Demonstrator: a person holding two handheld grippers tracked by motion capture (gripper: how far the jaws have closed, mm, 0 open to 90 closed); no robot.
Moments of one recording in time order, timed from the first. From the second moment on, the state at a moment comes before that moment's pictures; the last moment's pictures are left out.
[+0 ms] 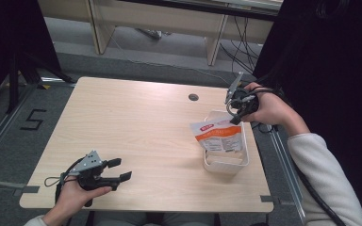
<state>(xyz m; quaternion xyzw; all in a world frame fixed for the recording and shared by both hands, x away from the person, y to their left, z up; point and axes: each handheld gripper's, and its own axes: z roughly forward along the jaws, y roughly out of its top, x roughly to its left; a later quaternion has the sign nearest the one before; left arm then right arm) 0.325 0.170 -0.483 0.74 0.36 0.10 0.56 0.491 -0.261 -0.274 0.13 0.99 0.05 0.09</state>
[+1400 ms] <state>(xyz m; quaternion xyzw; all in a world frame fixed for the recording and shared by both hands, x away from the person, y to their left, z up) 0.325 0.169 -0.484 0.74 0.36 0.10 0.56 0.492 -0.301 -0.326 0.20 0.98 0.04 0.06</state>
